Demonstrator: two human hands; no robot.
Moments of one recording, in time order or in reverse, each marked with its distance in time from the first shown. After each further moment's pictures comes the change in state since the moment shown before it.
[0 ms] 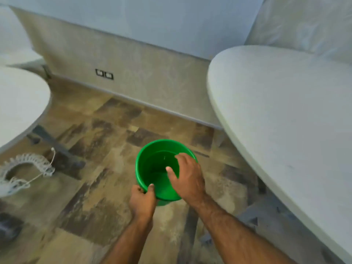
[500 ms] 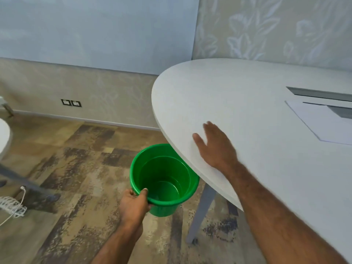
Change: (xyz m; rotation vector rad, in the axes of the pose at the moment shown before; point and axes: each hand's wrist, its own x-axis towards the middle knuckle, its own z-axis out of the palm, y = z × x) left_hand -0.155 0.053 0.029 0.033 -0.209 0.116; right_hand -0.025 0.138 -0.234 -0.086 0.054 0.223
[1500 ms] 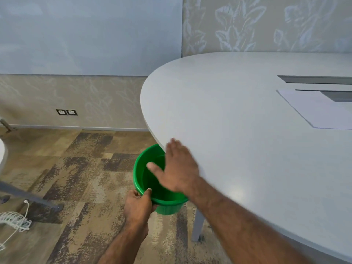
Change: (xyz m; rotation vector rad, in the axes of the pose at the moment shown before) left_hand -0.012 0.009 0.026 0.023 -0.116 0.025; right_hand -0.040 -0.063 0.040 -0.174 -0.268 -0.093
